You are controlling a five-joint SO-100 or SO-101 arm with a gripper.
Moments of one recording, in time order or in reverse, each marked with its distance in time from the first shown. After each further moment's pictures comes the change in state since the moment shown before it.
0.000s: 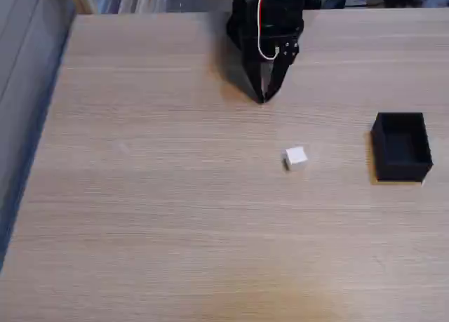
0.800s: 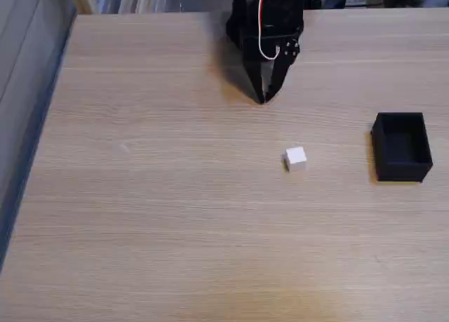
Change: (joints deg) arm -0.5 0.0 0.0 0.0 0.0
